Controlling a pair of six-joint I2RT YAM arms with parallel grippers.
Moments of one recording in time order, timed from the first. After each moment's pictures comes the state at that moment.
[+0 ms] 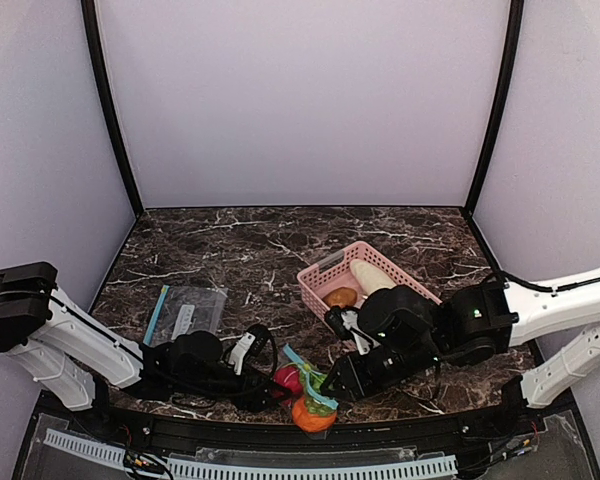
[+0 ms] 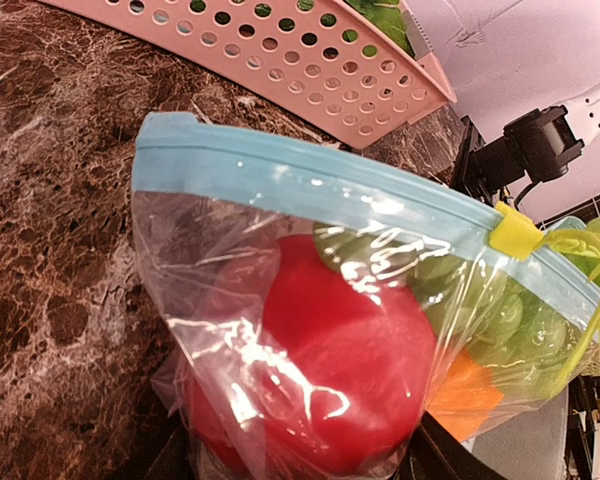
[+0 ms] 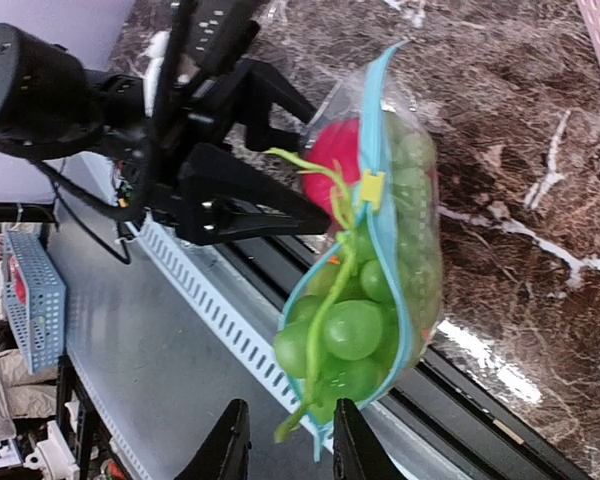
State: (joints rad) left arm -1.22 1.50 0.34 0.64 0.12 -0.71; right arm 1.42 1.29 0.98 -0.52 -0.06 0.95
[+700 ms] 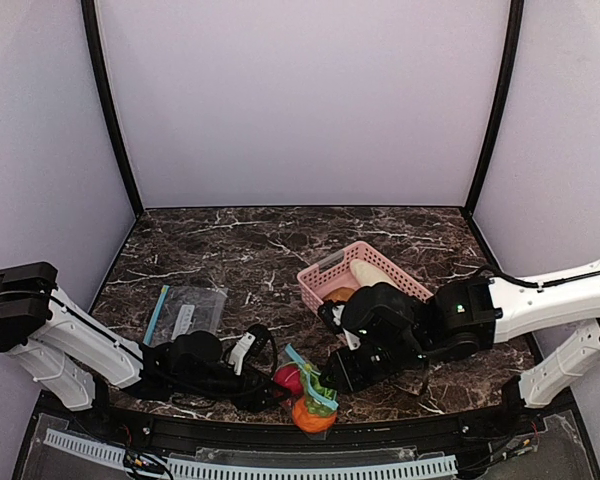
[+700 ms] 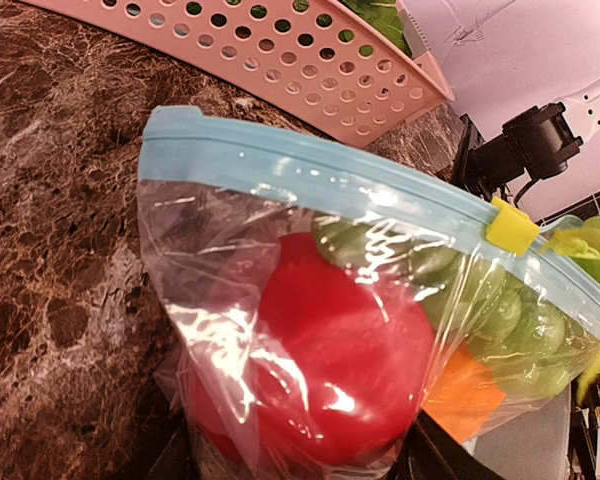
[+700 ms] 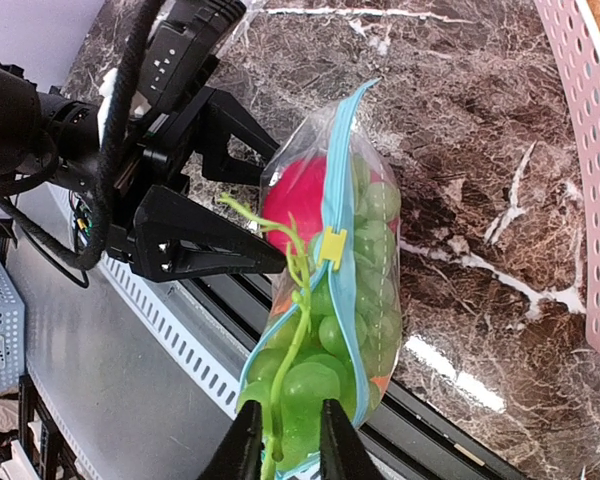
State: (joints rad) left arm -1.22 1.50 0.34 0.64 0.12 -0.70; right arm 1.40 1.38 1.05 -0.60 0.04 0.90
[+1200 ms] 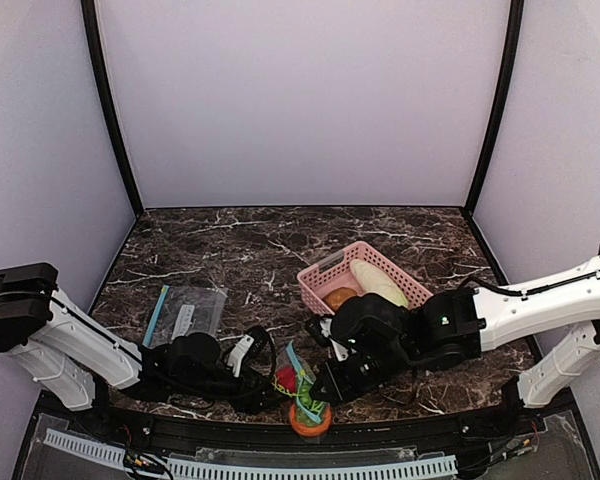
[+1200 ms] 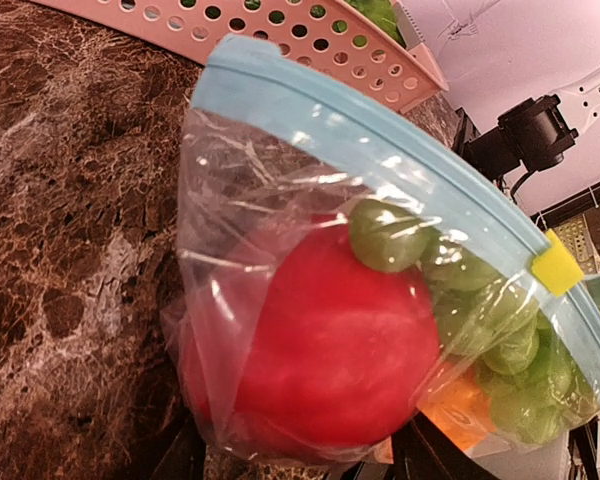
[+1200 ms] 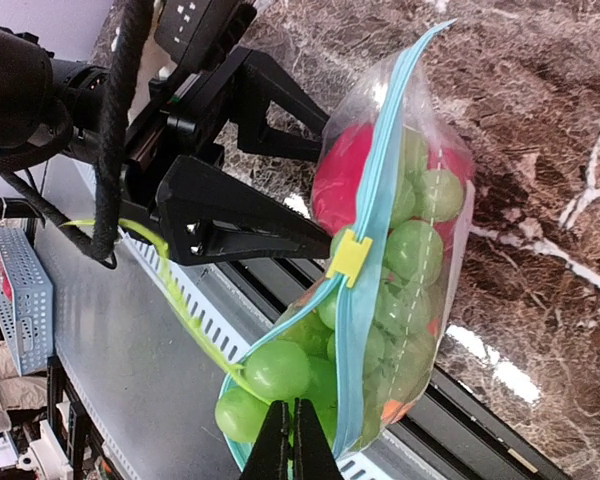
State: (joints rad) left arm -1.22 1.50 0.32 0.66 0.12 -0.70; right arm 1.41 1.43 1.02 -0.49 -0.07 0.93
